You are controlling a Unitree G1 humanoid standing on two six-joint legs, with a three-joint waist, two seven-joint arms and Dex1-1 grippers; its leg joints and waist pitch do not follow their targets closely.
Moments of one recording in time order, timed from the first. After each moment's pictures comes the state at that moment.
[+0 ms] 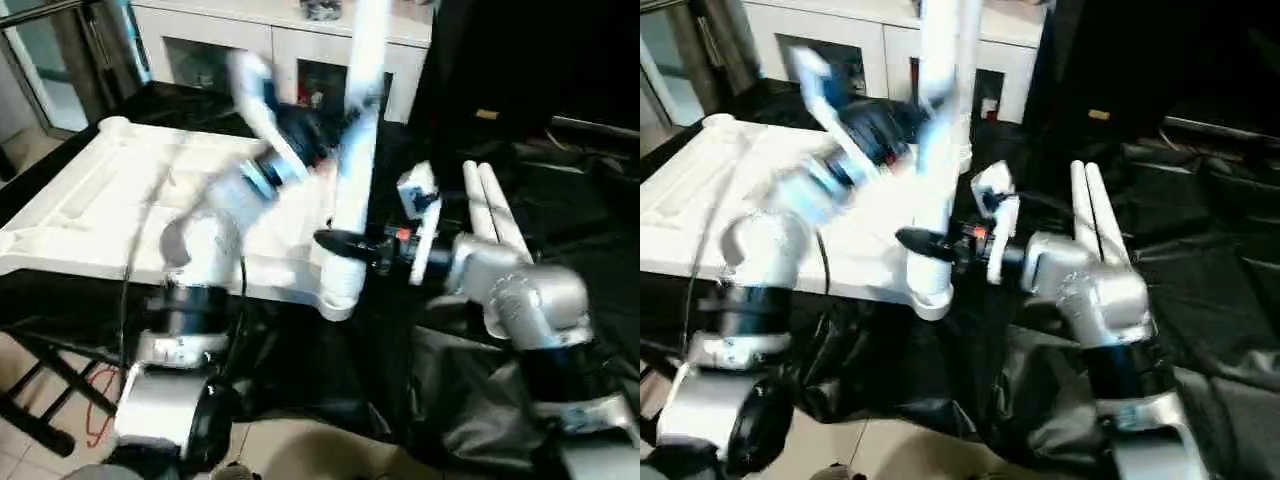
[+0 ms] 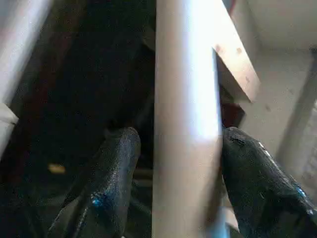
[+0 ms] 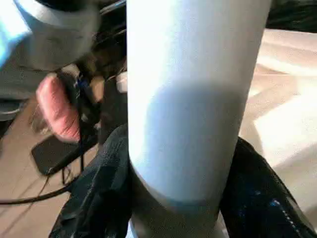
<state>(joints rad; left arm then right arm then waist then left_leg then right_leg) -0.83 0.06 0.18 0.25 -0.64 0.45 -0.63 -0.54 -0.23 0.05 0.09 0.55 0.75 0.76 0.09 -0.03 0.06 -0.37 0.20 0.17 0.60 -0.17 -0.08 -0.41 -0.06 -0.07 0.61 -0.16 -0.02</state>
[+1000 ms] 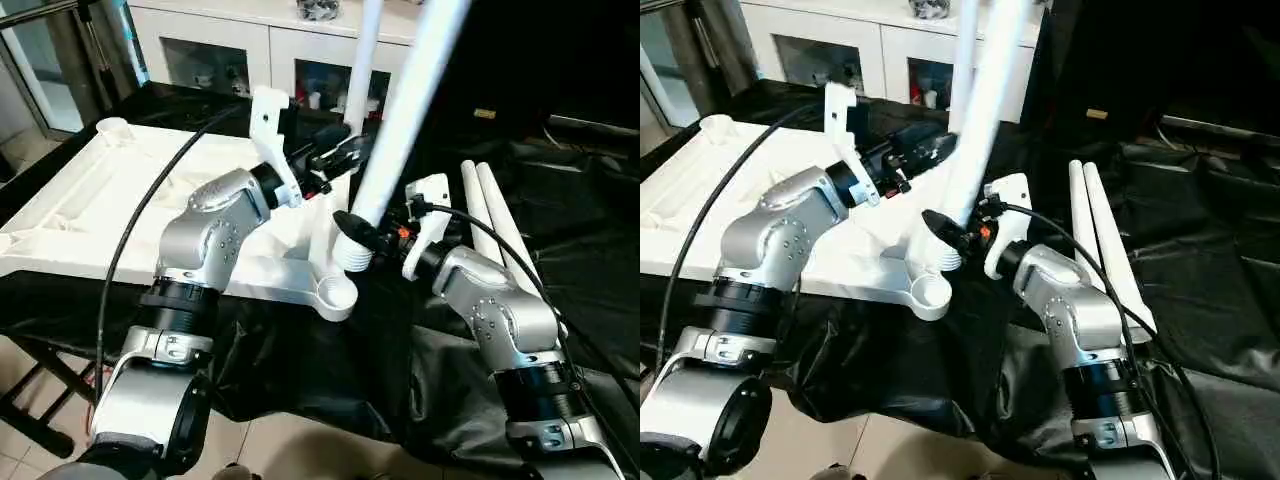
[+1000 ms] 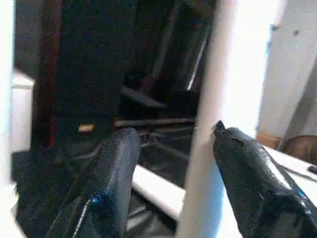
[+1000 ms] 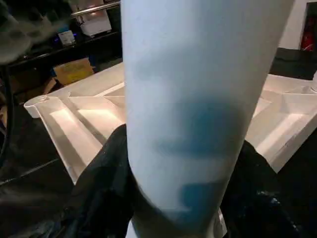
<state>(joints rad) -0.81 0.12 0.02 0.34 -0.46 0.39 -0.74 -0.48 -0.16 0.04 0.16 0.40 0.48 0.59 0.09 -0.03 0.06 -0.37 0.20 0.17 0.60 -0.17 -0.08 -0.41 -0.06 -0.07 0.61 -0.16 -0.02</state>
